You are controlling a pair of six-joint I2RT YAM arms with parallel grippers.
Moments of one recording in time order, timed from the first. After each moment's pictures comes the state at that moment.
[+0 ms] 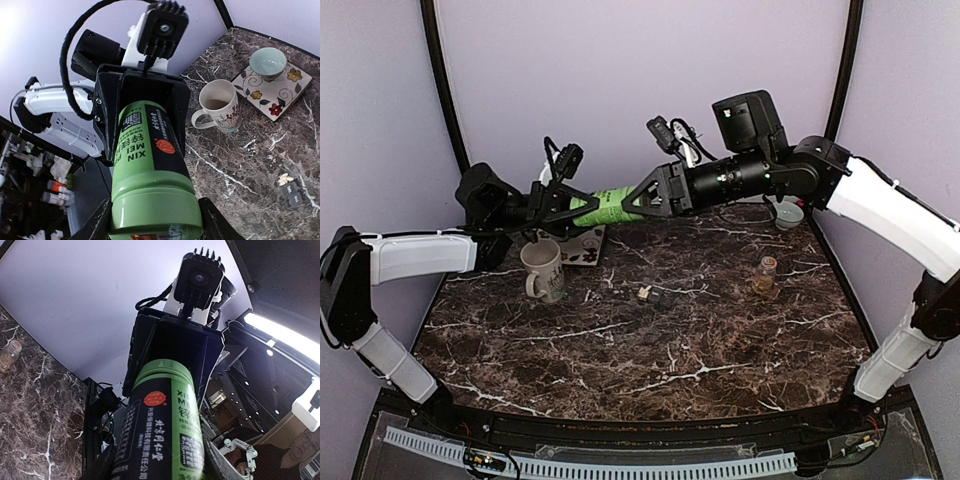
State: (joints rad) left arm -0.54 1.54 0.98 1.02 1.21 -1.34; right arm 0.95 1.56 1.74 -0.64 -0.39 0.42
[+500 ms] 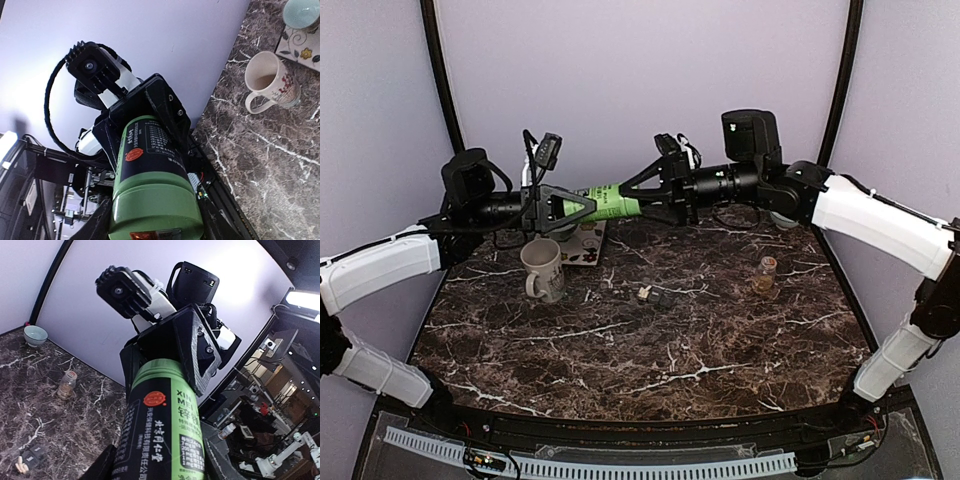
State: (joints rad) left arm -0.57 1.30 1.02 0.34 0.99 -0.65; right arm 0.85 1.56 1.54 -0.26 -0.68 0.97
